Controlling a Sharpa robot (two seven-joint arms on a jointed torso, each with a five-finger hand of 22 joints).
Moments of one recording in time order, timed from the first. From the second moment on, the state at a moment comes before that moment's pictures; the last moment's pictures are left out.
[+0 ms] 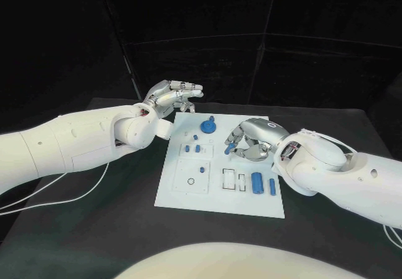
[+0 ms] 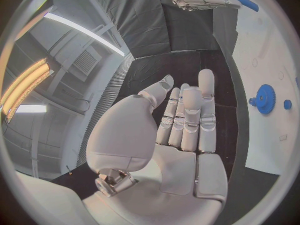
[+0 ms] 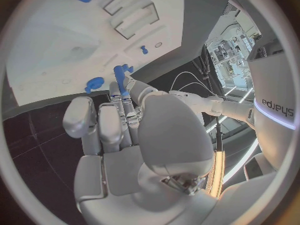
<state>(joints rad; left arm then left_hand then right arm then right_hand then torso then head) 1.21 -0.81 -0.08 1.36 0.02 -0.15 0.43 1.27 -0.05 0.38 -0.15 0.05 1.03 0.18 0.12 0.07 1.08 0.11 0.23 0.07 1.23 0.03 1.13 0.58 0.17 1.11 0.12 0.68 0.77 1.13 -0.74 -0.03 1.69 -1.58 -0.31 -0.19 1.42 -0.07 0.44 -0.01 0.10 1.08 0.15 0.10 0.07 1.21 0.07 0.15 0.07 1.47 0.00 1.29 1.01 0.11 1.30 0.10 1.33 1.08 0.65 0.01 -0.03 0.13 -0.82</state>
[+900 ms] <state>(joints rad) 1.21 -0.79 -0.08 1.36 0.02 -0.15 0.43 1.26 -0.05 0.38 -0.15 0.05 1.03 0.18 0.12 0.07 1.07 0.12 0.23 0.07 1.23 0.03 1.13 0.58 0.17 1.12 0.13 0.68 0.76 1.04 -0.51 -0.03 1.58 -1.59 -0.29 -0.08 1.42 -0.07 0.45 -0.01 0.11 1.09 0.15 0.10 0.07 1.21 0.08 0.14 0.07 1.47 0.00 1.29 1.01 0.11 1.30 0.10 1.33 1.07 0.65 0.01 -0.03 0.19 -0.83</state>
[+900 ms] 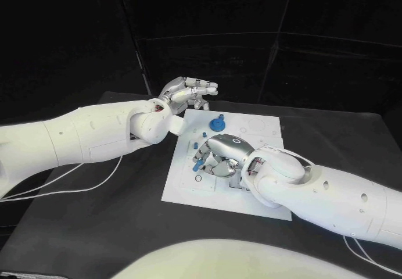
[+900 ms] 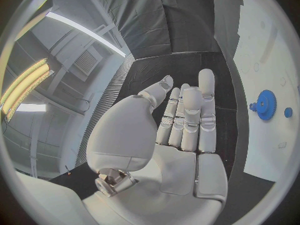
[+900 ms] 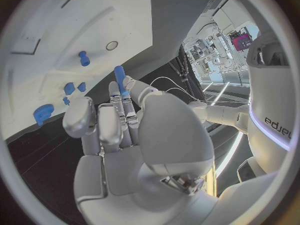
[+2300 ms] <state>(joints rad) 1.21 -0.78 -0.08 1.35 0.02 -0.14 0.43 1.26 -0.05 0.38 -0.14 0.05 1.03 0.18 0.12 0.07 1.07 0.11 0.24 0.07 1.23 0.03 1.13 0.58 0.17 1.12 0.12 0.68 0.76 1.03 -0.47 -0.06 1.53 -1.63 -0.19 -0.11 1.41 -0.08 0.45 -0.02 0.11 1.09 0.15 0.09 0.07 1.21 0.08 0.14 0.07 1.47 0.00 1.29 1.00 0.11 1.30 0.10 1.33 1.07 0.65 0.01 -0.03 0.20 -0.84</state>
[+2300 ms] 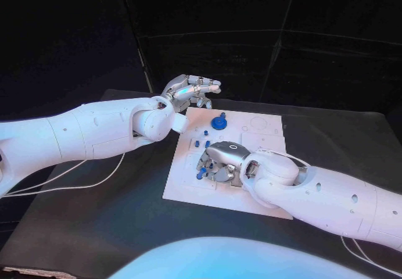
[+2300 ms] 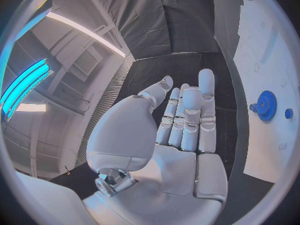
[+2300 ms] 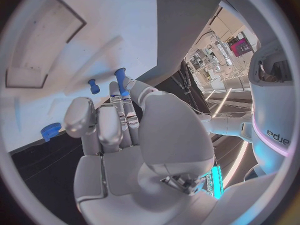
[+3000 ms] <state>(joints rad) 1.21 -0.78 -0.08 1.35 0.02 -0.14 0.42 1.26 -0.05 0.38 -0.14 0.05 1.03 0.18 0.12 0.07 1.07 0.11 0.24 0.07 1.23 0.03 1.13 0.58 0.17 1.12 0.12 0.68 0.76 1.03 -0.46 -0.09 1.54 -1.68 -0.21 -0.15 1.35 -0.14 0.44 0.00 0.14 0.97 0.21 0.06 0.07 1.06 0.14 0.07 0.06 1.46 0.03 1.25 0.93 0.11 1.24 0.14 1.27 0.96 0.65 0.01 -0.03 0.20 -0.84</state>
